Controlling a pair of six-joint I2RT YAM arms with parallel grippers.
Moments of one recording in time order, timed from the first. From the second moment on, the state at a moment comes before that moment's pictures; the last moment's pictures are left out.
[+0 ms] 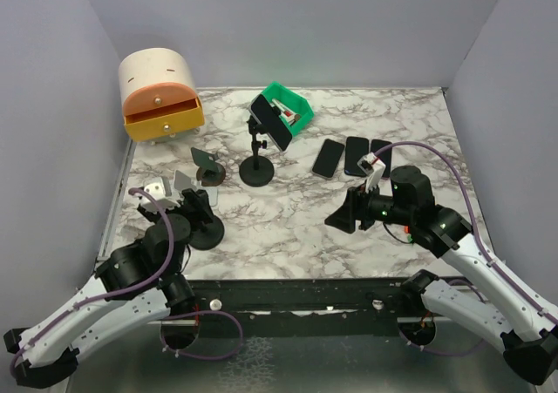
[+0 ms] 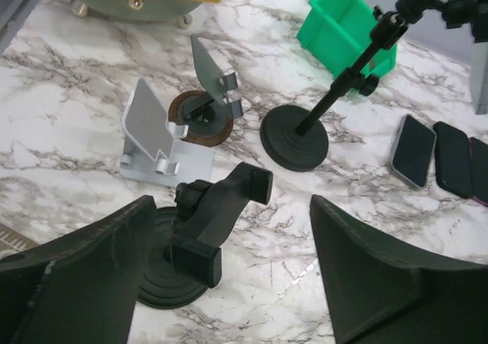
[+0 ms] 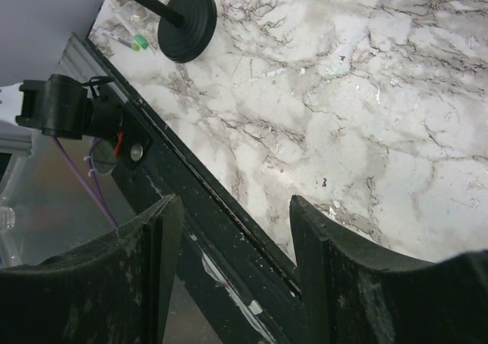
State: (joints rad) left arm -0.96 0.39 0.67 -0.71 -0.97 -0.67; right arm 0.60 0.80 0.78 -0.49 -0.42 0.40
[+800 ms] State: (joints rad) left arm -0.89 1.05 1.12 -0.14 -0.63 -0.48; right arm 0.60 0.74 0.67 -0.43 -0.36 0.44
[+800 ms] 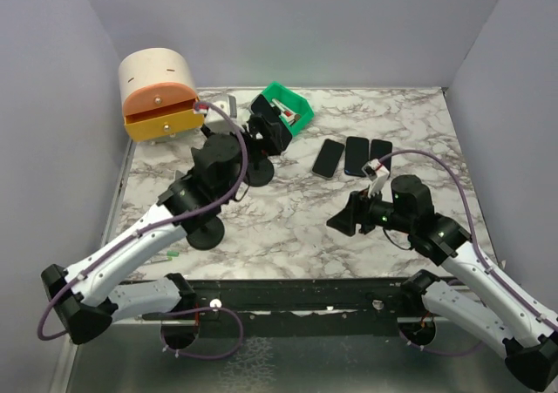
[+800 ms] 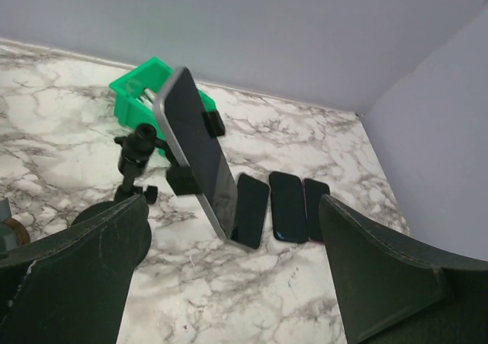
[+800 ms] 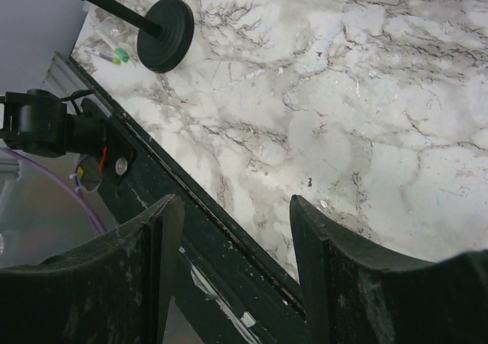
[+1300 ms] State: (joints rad) left arm -0.55 1.27 1.18 -0.08 -0.27 -0.67; right arm 0.60 0.70 0.67 -0.43 -0.33 0.44
